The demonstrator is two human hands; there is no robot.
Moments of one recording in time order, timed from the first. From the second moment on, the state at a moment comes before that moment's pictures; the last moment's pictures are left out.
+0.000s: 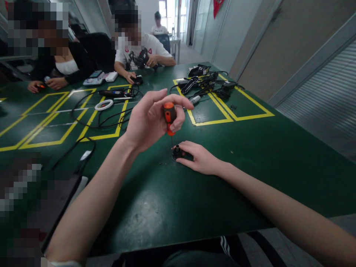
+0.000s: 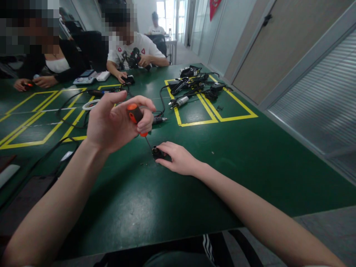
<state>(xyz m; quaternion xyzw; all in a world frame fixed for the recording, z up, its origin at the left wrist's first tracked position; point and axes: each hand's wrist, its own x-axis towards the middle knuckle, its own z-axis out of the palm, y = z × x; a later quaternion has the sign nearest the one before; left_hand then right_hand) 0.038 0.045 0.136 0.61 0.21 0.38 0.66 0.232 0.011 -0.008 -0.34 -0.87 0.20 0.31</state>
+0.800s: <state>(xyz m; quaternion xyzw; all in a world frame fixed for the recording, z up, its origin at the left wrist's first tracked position) 0.035 0.049 0.131 0.62 0.23 0.42 0.62 0.232 0.010 -0.004 -0.33 -0.87 0.20 0.32</state>
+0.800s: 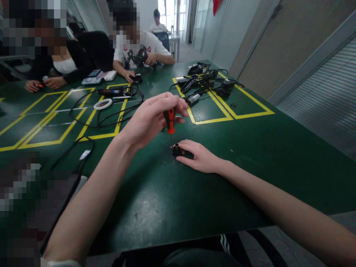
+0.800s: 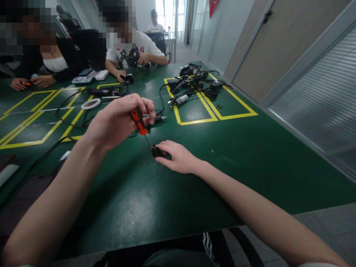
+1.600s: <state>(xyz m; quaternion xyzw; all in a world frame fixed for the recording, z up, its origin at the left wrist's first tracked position) 0.043 0.045 0.128 0.62 0.25 0.46 0.59 0.233 0.010 -0.003 -0.34 -0.86 0.22 0.31</state>
